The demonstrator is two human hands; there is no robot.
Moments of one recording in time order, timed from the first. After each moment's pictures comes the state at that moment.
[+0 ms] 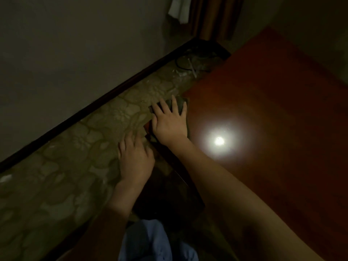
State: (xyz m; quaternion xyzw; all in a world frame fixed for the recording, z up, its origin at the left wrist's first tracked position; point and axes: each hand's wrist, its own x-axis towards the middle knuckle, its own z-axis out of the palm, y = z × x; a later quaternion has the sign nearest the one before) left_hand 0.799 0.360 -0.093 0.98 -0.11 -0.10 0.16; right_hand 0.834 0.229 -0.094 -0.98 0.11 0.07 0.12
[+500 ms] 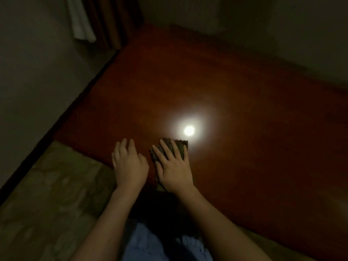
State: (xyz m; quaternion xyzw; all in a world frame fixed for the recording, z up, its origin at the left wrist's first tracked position) left_hand 0.615 0.226 -0.048 0.94 -0.27 -0.14 0.16; right_hand 0.515 0.150 -0.095 -0.94 0.30 0.04 0.17
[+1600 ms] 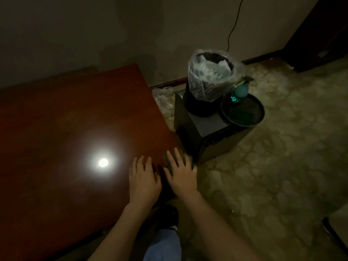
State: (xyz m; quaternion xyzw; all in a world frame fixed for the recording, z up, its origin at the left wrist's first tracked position) left_hand -0.065 0.008 -0.027 0.69 -0.68 -0.22 0.03; right_hand -0.191 0.006 -0.082 -0.66 0.73 -0.01 0.20
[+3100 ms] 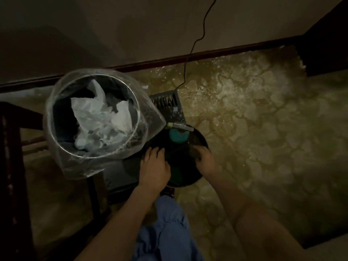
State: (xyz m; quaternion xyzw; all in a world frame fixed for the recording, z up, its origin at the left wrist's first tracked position) left_hand -0.566 -0.342 -0.122 0.68 -0.65 -0.34 -0.06; right_hand -0.756 -0.354 -0.203 -0.59 0.71 -0.02 0.38
